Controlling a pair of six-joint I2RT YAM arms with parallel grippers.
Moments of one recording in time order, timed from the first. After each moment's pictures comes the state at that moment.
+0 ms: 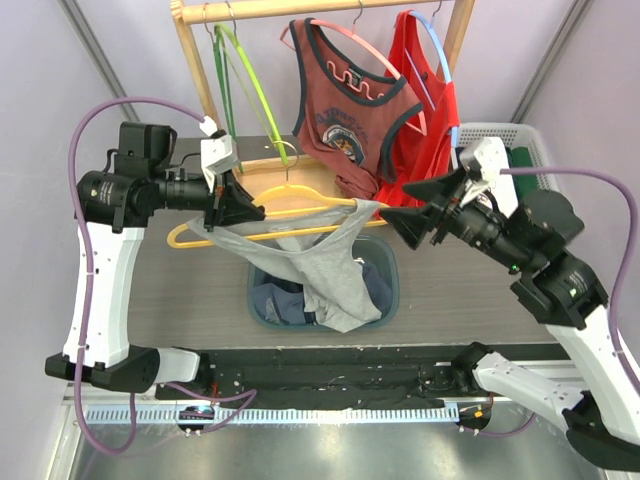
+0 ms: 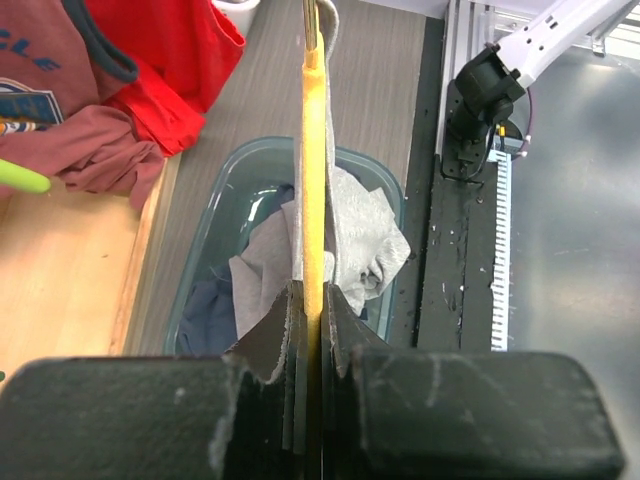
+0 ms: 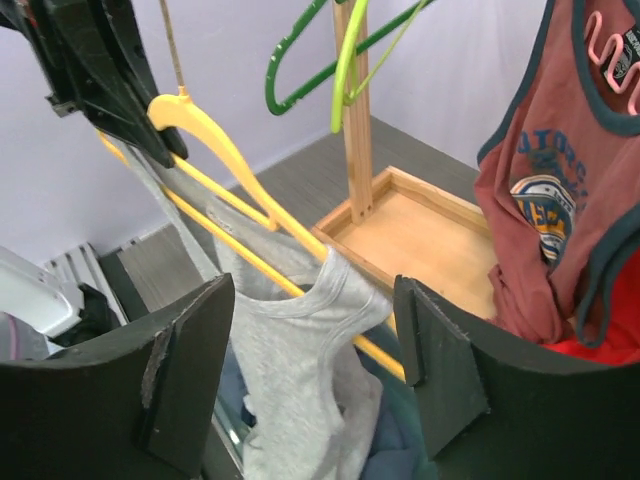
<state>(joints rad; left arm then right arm) -0.21 1.33 1.92 -1.34 1.07 0.62 0.63 0.89 1.40 -0.46 -0.26 0.11</state>
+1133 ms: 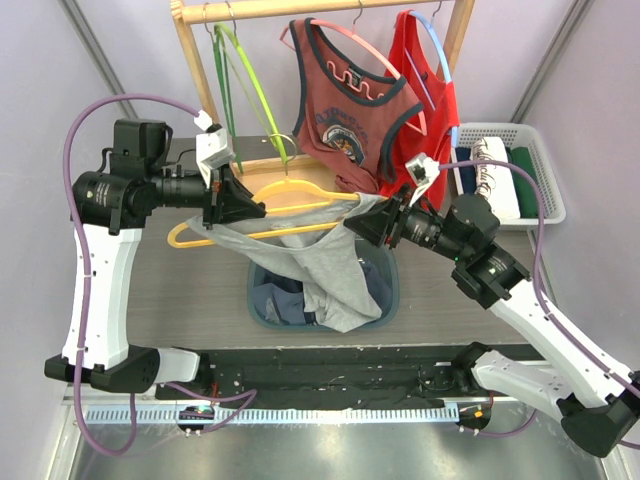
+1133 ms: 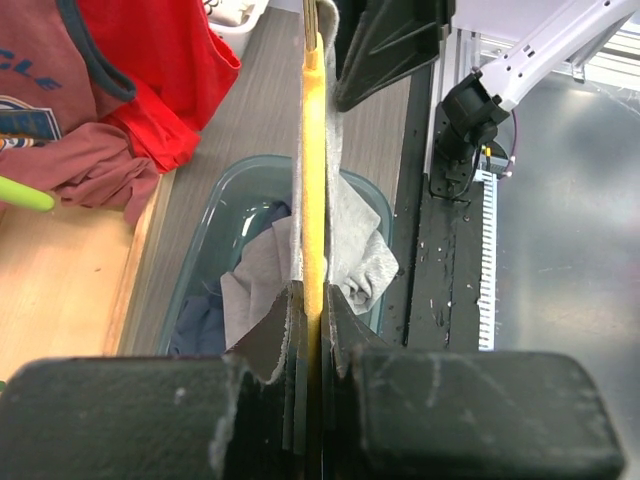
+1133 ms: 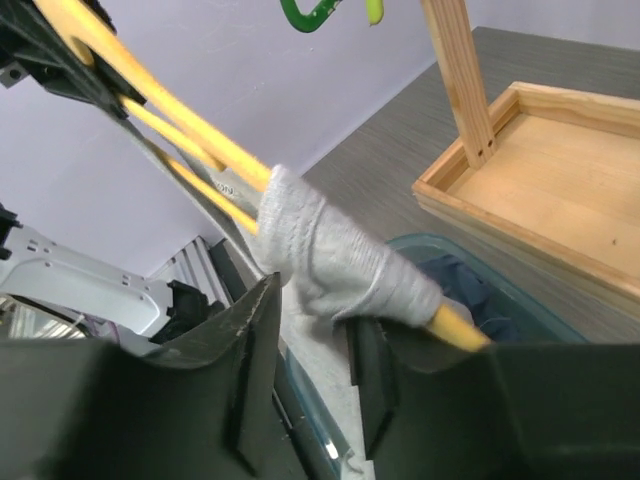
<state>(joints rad) -0.21 1.33 1.95 -1.31 1.10 0.55 0.63 0.91 0.99 -0.05 -0.40 0.46</state>
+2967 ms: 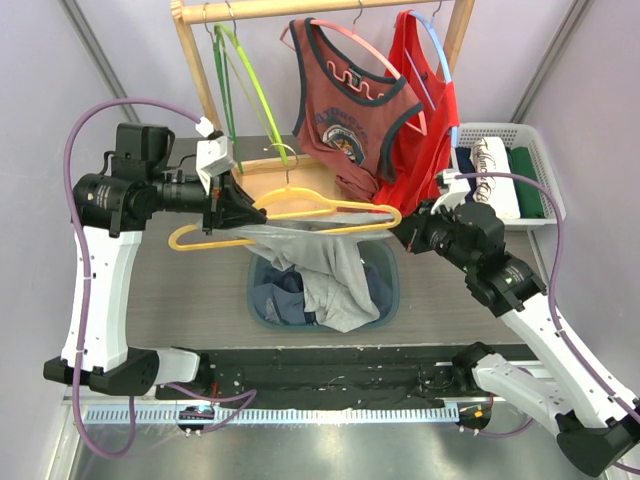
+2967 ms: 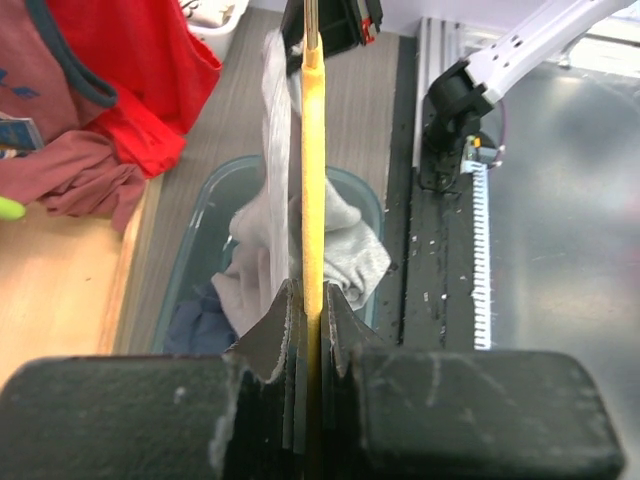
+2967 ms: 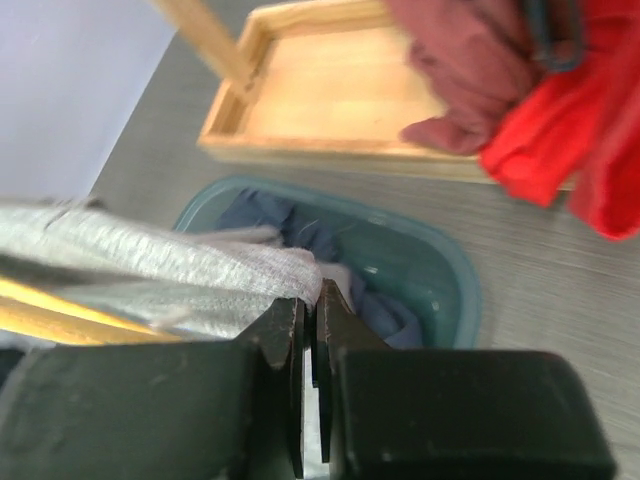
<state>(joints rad) -0.21 1.32 1.93 -1.35 1.12 0.61 0.50 0.83 0.95 -0.39 -0.04 0.42</state>
